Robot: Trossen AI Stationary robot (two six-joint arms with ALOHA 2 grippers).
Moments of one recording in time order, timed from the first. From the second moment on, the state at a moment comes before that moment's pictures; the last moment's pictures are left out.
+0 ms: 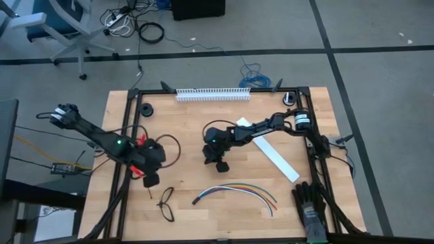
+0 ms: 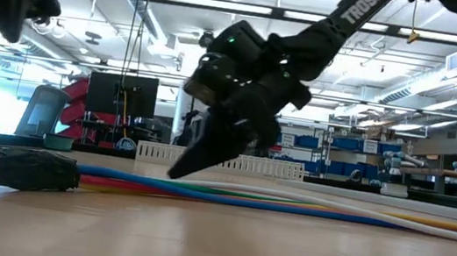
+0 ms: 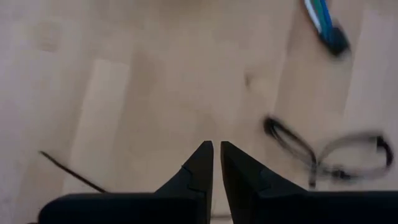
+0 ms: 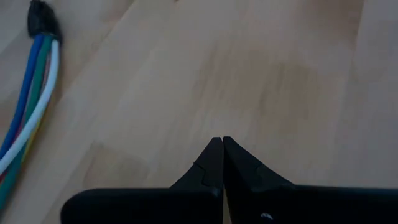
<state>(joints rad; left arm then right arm) -0.50 1.05 0.85 -1.03 -0.18 -0.70 -0.07 2.15 1.32 0.01 -0.42 -0.28</state>
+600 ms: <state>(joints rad) -0.58 1.29 0.85 -1.05 -0.11 -0.55 -0.12 1.82 0.96 0.10 -0.27 -0.23</state>
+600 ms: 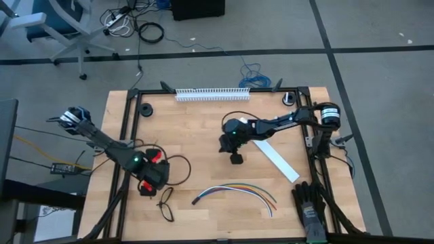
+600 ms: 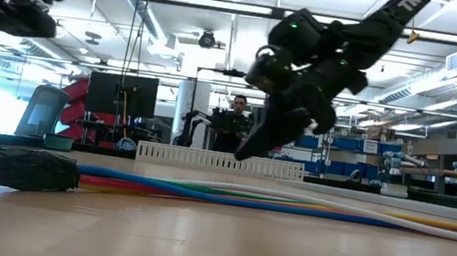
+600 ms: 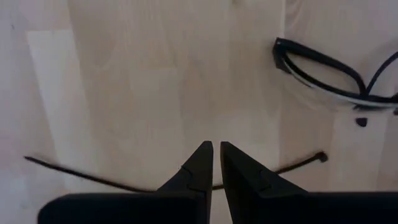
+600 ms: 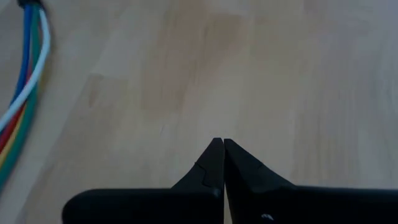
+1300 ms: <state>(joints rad) -0.93 1.41 0.82 -0.90 -0.16 -0.84 -0.12 1.73 0.80 0.33 -0.25 -0.13</state>
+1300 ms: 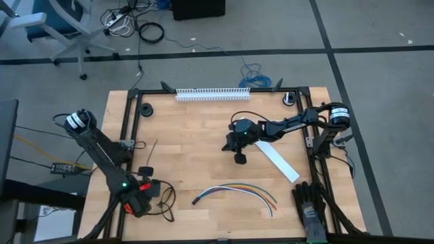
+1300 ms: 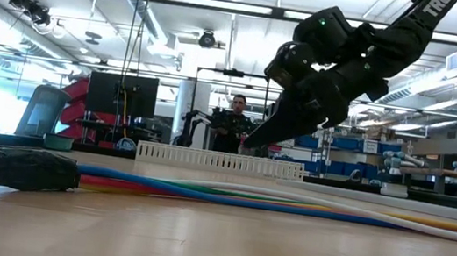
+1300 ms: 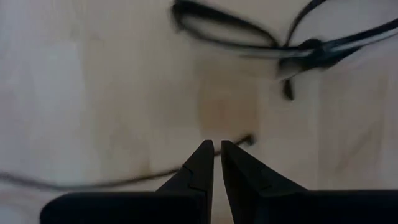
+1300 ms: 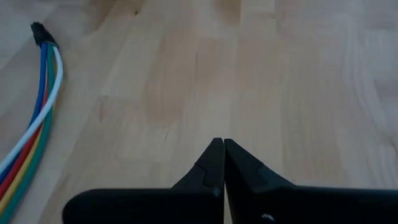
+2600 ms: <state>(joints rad) -0.94 1.61 0.82 -0.85 -0.05 -0.55 -0.11 1.73 0.80 0.39 -0.20 -0.11</state>
